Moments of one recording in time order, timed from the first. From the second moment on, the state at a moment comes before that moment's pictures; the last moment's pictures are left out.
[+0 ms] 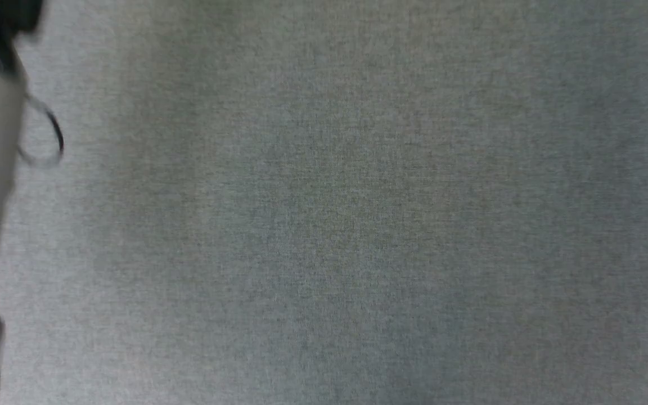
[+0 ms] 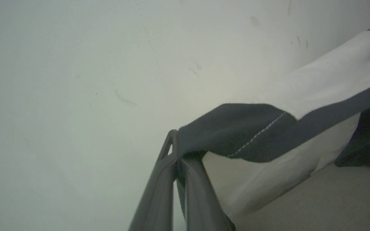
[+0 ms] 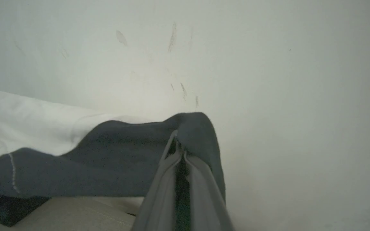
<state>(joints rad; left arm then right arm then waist) -1.24 0.48 -0.42 0.22 -0.32 0.00 0.03 -1.27 -0.22 0.10 0.29 0.21 0.13 0.25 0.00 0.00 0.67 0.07</state>
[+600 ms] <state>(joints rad) -0.42 0.58 -0.49 -0.31 -0.33 0.25 0.07 -0.35 -0.14 -0.05 -0.31 0.32 0.13 0.35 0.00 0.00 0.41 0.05</state>
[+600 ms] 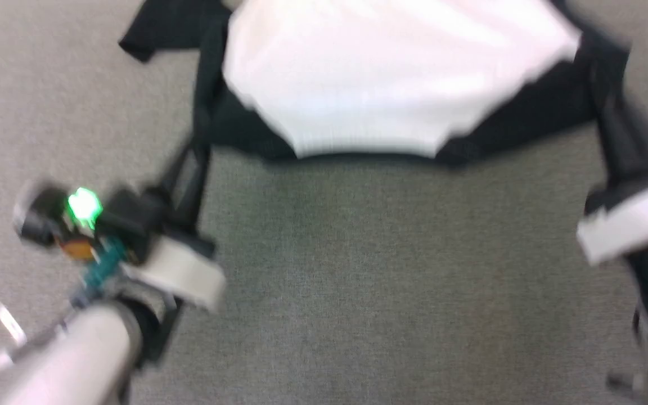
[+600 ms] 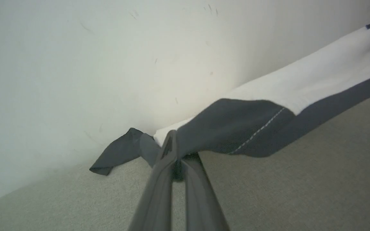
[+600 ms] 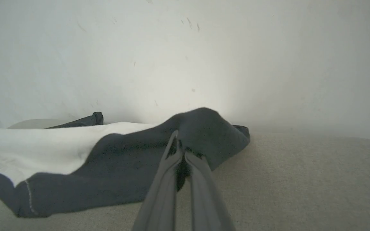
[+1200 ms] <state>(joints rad) -0.04 0.63 -0.65 -0.34 -0.38 0.31 0.23 0.14 -0.07 -0.06 -0.34 0.33 0.13 0.39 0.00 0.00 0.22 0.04</state>
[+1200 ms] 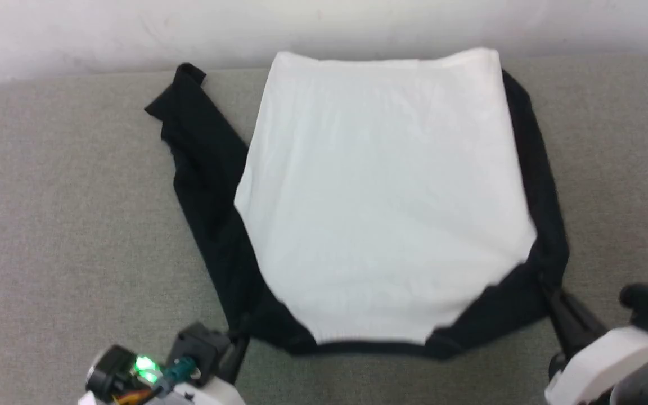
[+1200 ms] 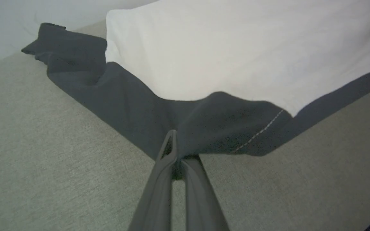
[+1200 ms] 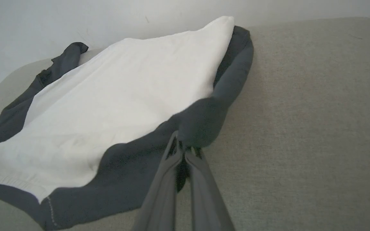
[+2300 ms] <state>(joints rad) 0.06 0.57 -0.78 -0.11 -0.53 0.20 0.32 0.36 -0.10 -0.01 -0.16 0.28 0.13 0.51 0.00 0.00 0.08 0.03</state>
